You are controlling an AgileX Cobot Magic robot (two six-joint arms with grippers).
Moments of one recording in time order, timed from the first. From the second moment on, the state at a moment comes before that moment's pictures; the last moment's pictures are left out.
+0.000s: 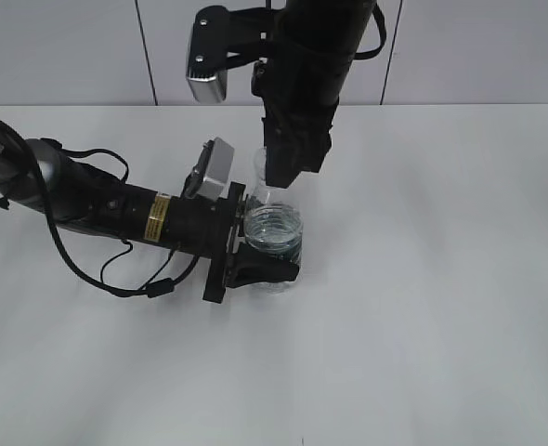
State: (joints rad) left arm -0.31 2.40 -1.29 1.58 -1.20 -0.64; right arm 0.67 2.04 -1.84 0.16 1.22 -1.14
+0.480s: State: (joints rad) left arm -0.31 2.40 -1.29 1.60 -1.21 -0.65; right arm 0.67 2.05 -1.87 0.17 1.25 -1.25
